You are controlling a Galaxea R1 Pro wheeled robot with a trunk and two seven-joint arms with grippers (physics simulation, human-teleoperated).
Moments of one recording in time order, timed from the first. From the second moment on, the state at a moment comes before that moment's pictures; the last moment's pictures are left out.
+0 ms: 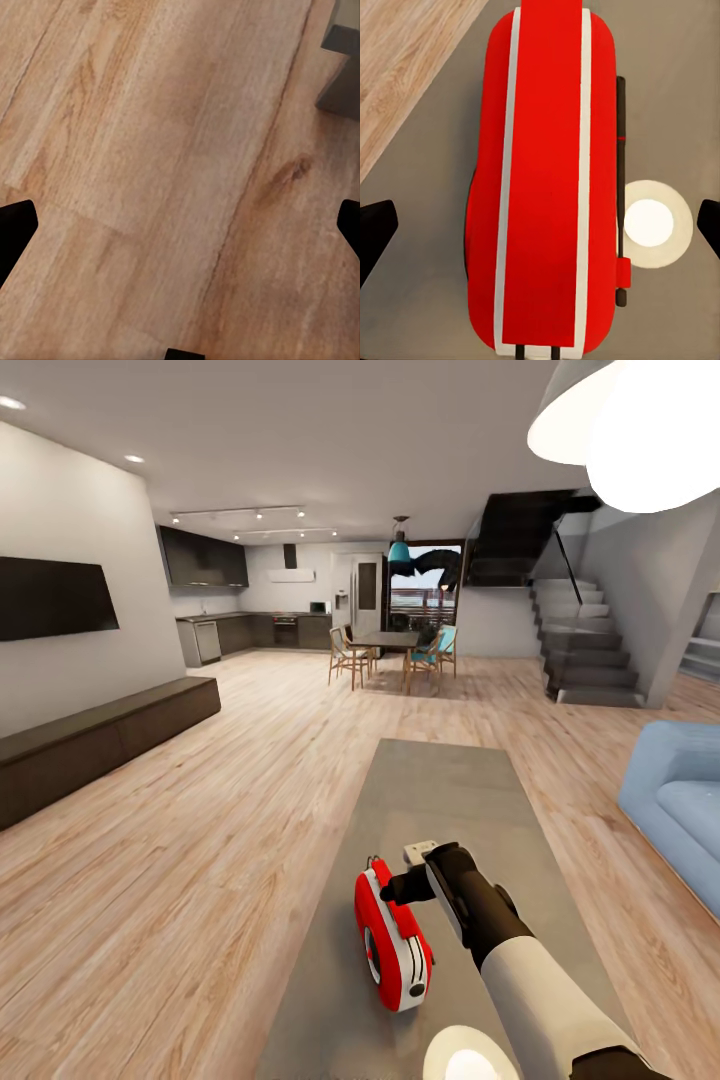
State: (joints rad) left arm 0.03 -0.04 0.04 -0.62 0.01 -0.11 0.17; right arm -0.75 0.15 0.12 -0.77 0.17 0.90 0.25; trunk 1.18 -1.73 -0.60
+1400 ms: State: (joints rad) left arm 0.03 -0.04 0.04 -0.62 0.01 -0.11 0.17; right arm -0.75 0.15 0.12 -0.77 0.17 0.90 0.24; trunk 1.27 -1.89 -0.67
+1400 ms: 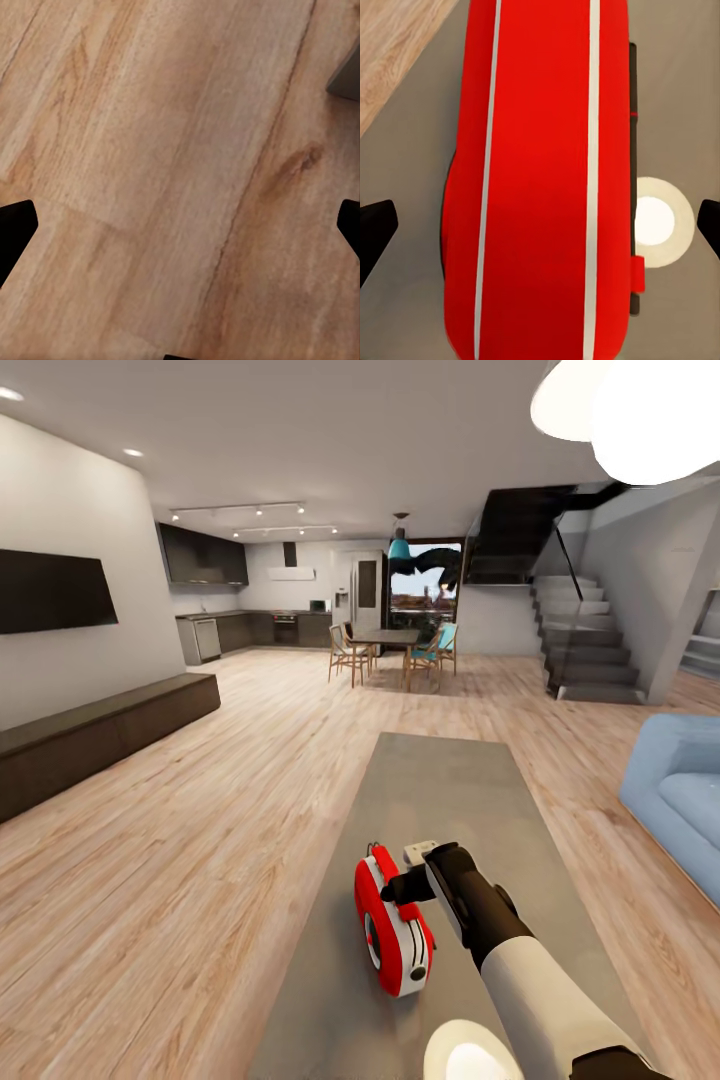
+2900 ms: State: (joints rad) left arm 0.03 -0.04 0.04 -0.62 0.01 -0.11 0.17; right arm -0.75 0.15 0.12 -0.76 0.17 0.90 0.24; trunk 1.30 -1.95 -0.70
